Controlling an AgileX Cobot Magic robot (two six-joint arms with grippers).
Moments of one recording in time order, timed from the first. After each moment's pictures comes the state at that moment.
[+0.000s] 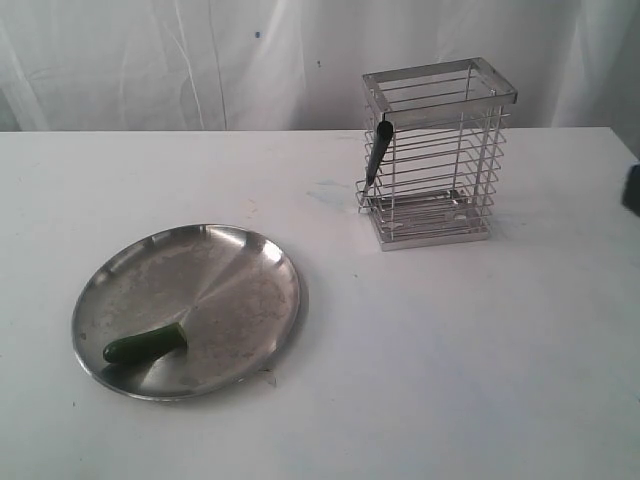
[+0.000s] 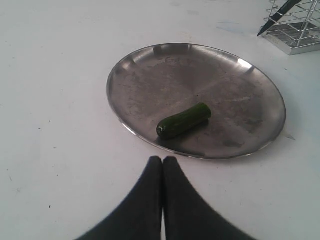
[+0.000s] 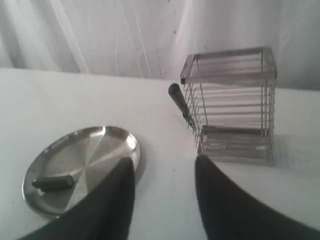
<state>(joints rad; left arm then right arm) -0.14 0.01 0.02 -0.19 0.40 0.06 0.14 0.48 -0.63 0.61 0.61 -0.48</state>
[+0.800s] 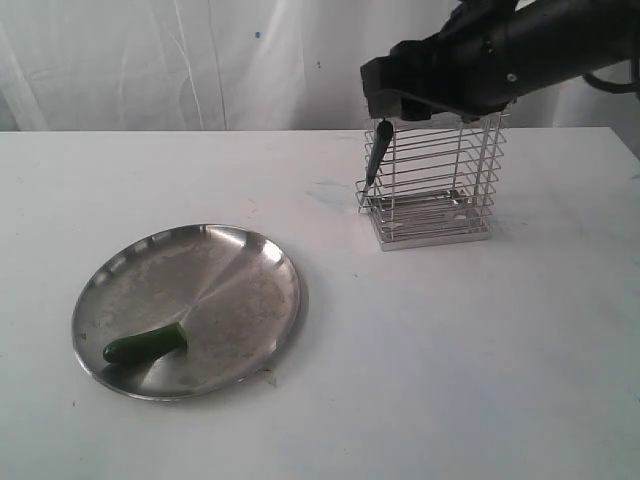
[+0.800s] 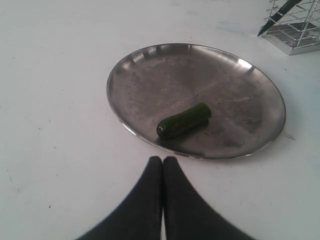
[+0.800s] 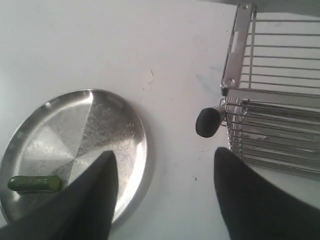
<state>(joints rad) -0.14 0.01 0.02 -0.19 0.40 0.06 0.40 1.47 -1.26 0.36 0.57 -0.21</state>
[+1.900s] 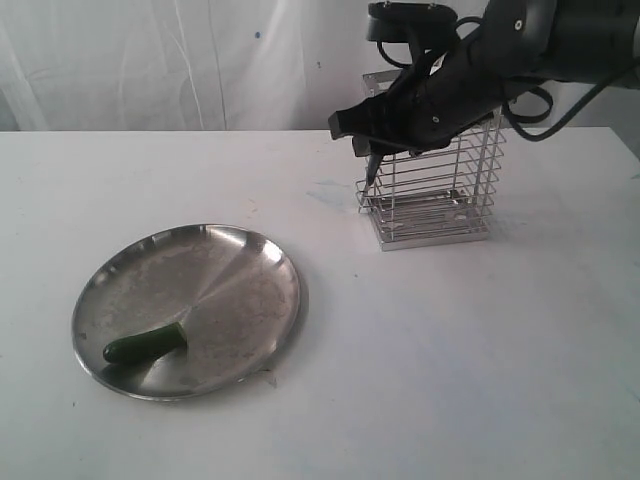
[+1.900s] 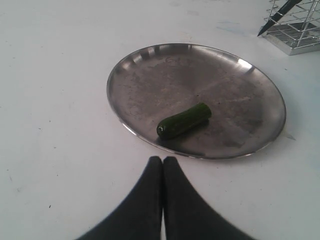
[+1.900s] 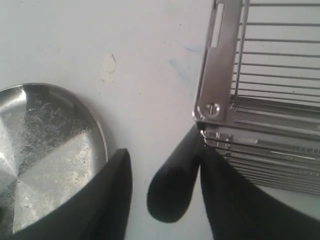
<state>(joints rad) -0.14 0.01 0.02 -0.19 0.40 0.06 0.40 1.77 -1.40 0.26 0.52 -0.13</state>
